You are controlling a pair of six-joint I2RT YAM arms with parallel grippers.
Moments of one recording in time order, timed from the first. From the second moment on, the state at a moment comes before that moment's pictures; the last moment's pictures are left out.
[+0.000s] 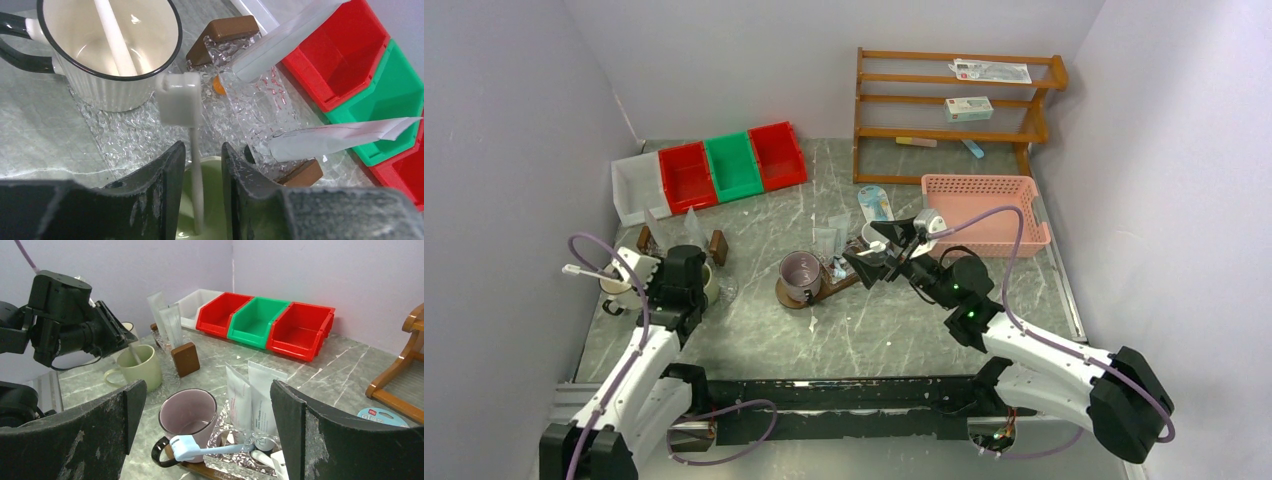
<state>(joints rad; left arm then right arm) -0.14 0.82 0.37 -0.17 -0.87 -1.01 0.76 0.98 0.41 0.80 -0.15 0.15</state>
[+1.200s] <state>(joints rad) -0.40 0.26 0.74 -0.28 -0.66 -0.16 0.63 1.02 0.83 0.26 0.26 0.08</state>
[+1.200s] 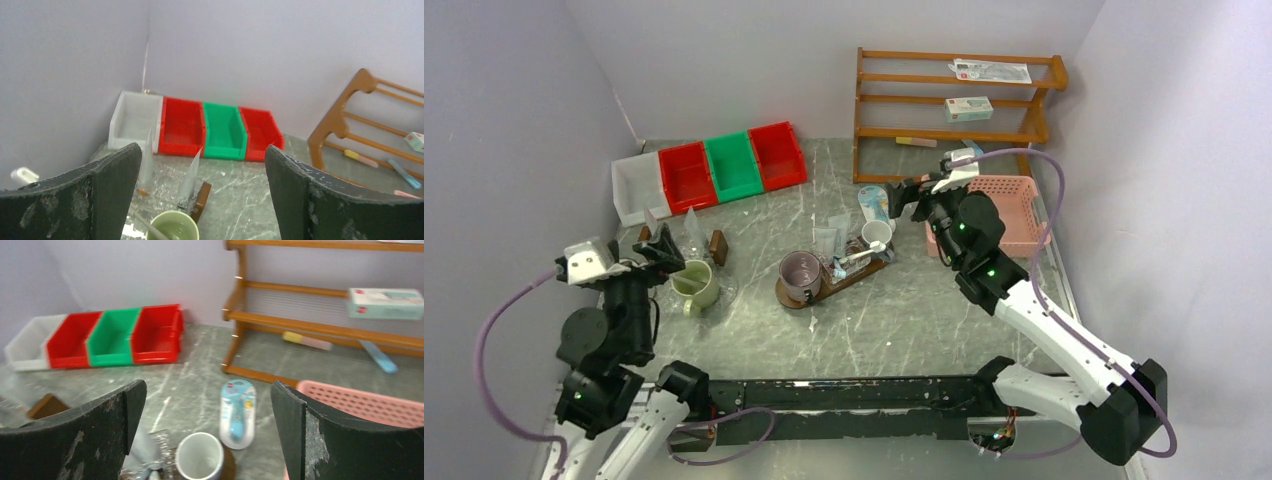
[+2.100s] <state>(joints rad) -0.51 0.01 0.84 -0.45 -0.82 0.02 0.52 0.34 0.70 -0.14 0.66 0.07</state>
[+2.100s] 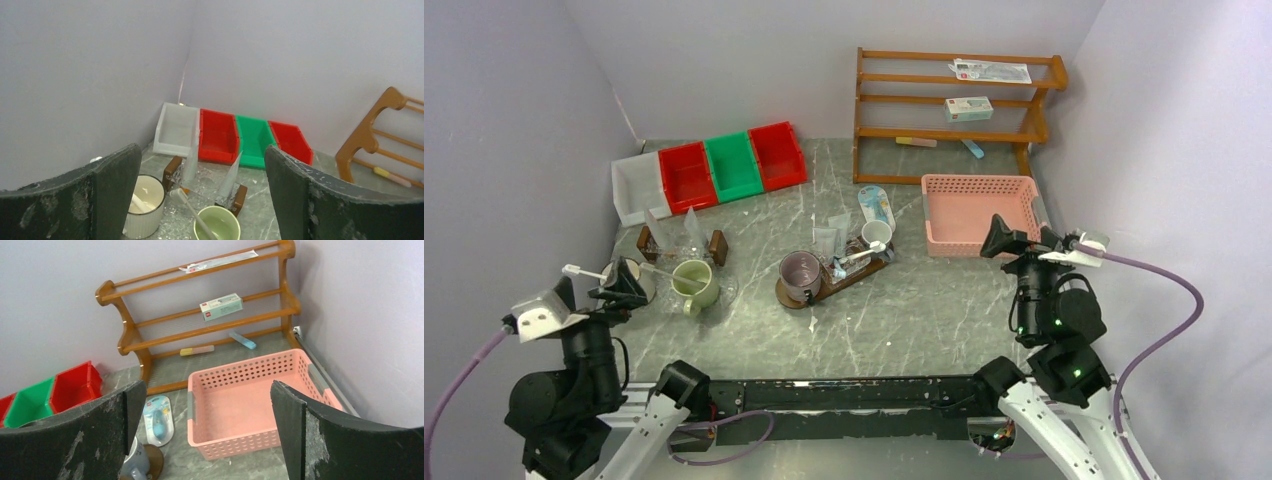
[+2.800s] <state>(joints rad) -0.52 0.01 0.65 -0.41 -0.91 -0.14 0.52 0.17 0.59 -0.12 0.69 0.05</state>
